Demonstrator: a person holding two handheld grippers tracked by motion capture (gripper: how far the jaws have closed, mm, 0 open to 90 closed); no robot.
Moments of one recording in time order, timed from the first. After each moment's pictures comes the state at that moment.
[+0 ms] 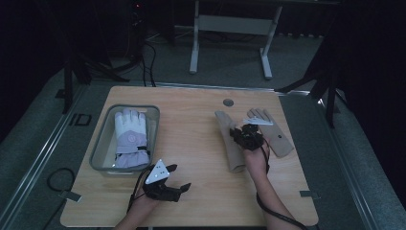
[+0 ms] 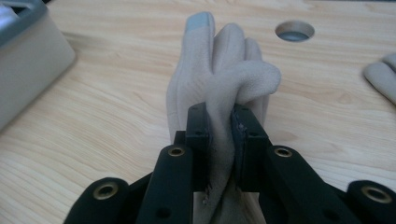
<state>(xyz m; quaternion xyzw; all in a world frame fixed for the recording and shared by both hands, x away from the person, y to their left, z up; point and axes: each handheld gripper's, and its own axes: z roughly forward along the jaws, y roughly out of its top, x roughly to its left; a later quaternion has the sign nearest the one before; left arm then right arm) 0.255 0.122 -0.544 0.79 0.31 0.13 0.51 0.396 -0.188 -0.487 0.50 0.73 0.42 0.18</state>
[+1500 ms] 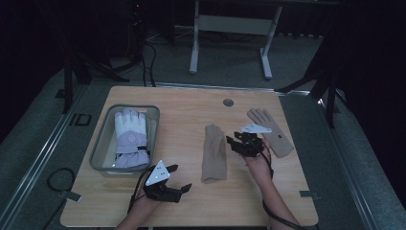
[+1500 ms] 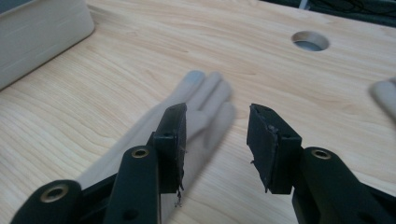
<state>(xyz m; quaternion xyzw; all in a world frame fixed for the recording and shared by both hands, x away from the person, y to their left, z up) 0.253 0.120 -0.545 0.79 0.30 0.13 0.51 0.382 -0.200 -0.497 0.42 0.78 0.42 0.20</state>
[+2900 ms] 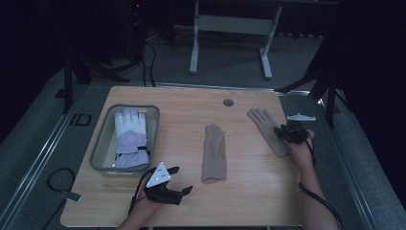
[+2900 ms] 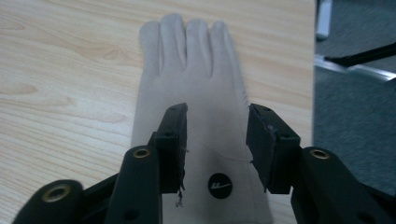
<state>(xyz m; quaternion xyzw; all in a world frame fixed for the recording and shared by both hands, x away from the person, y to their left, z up) 0.250 0.118 -0.549 0.79 0.30 0.13 0.52 0.461 -0.365 -0.525 0.51 0.75 0.33 0.25</state>
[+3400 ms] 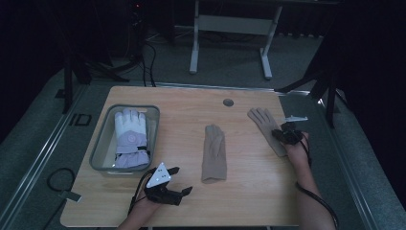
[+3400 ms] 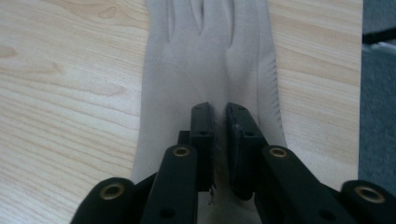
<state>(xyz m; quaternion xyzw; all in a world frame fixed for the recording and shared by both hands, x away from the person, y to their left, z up) 0.250 0.118 -0.550 0.80 0.30 0.13 0.51 0.469 -0.357 -0.543 0.52 0.77 0.30 0.22</state>
